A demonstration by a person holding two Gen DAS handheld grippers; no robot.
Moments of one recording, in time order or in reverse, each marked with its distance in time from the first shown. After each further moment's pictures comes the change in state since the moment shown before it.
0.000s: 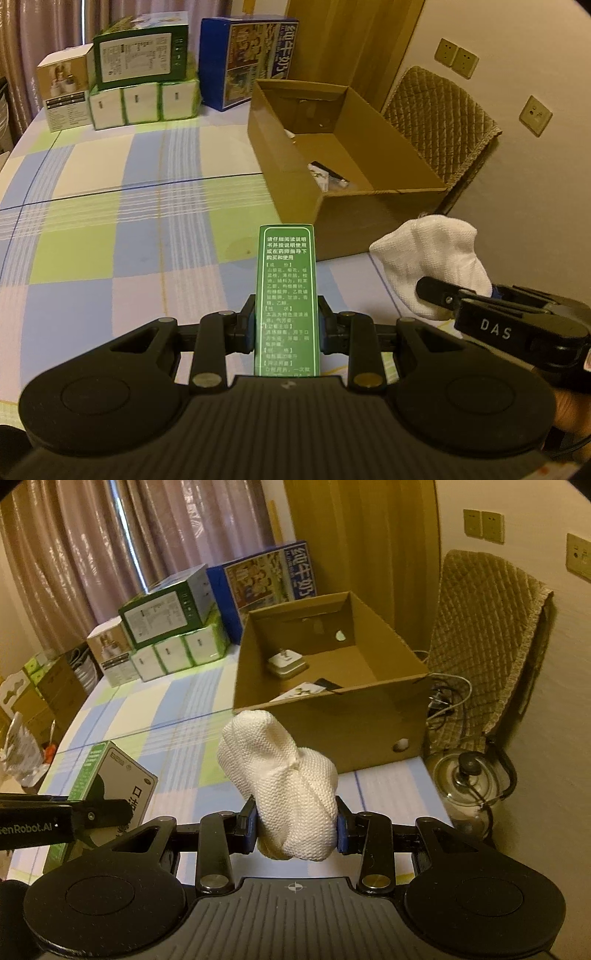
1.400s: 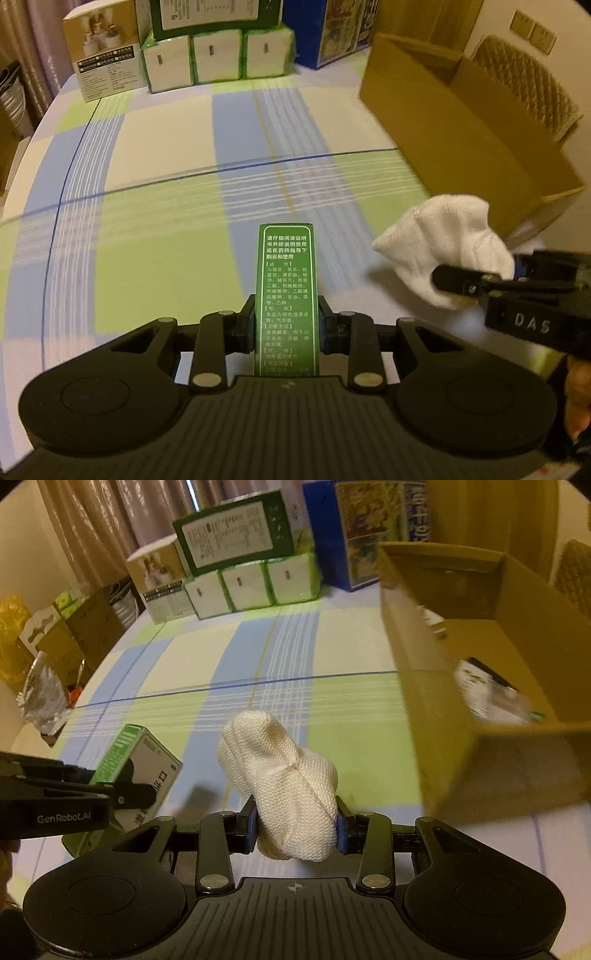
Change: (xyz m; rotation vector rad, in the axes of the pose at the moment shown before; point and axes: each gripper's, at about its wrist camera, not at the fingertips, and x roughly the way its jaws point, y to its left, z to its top) left arm 0.085 0.163 0.034 0.005 0.120 0.109; right arm 0.160 0.121 0.024 -0.130 0.169 0.127
